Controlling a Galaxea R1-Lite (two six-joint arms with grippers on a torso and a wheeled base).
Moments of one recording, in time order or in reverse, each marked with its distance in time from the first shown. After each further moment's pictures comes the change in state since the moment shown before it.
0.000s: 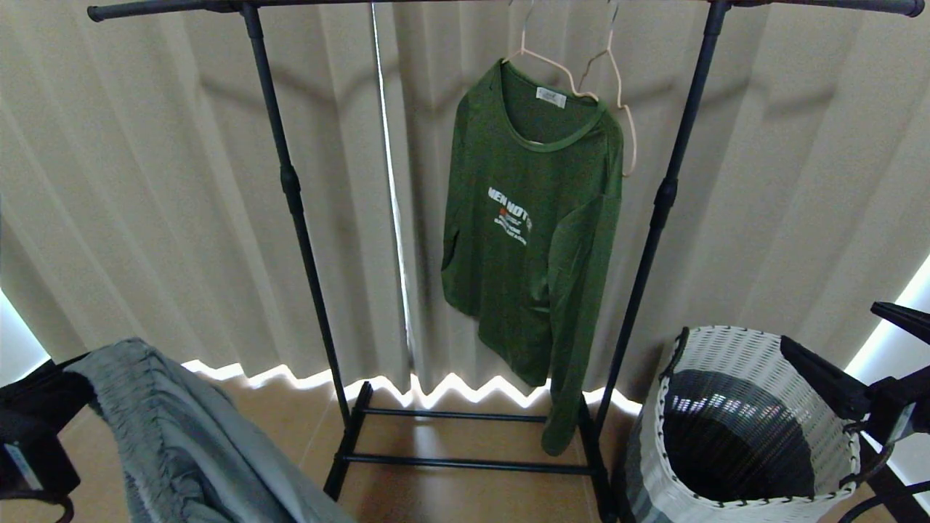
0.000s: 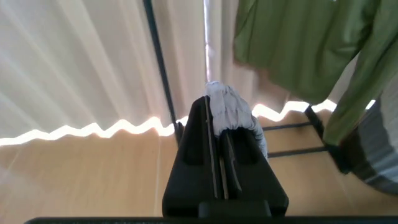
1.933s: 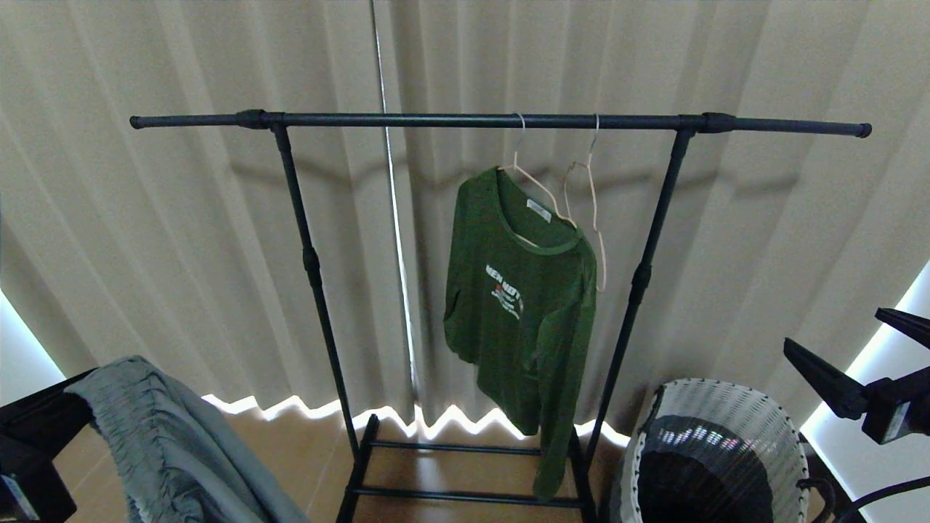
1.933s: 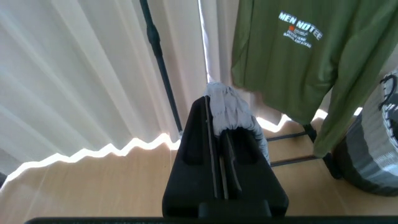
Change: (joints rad) left arm 0.005 -0.021 0.038 -0.006 -0.041 0.033; right arm -0.054 0.040 0.033 -0.064 0.005 0.000
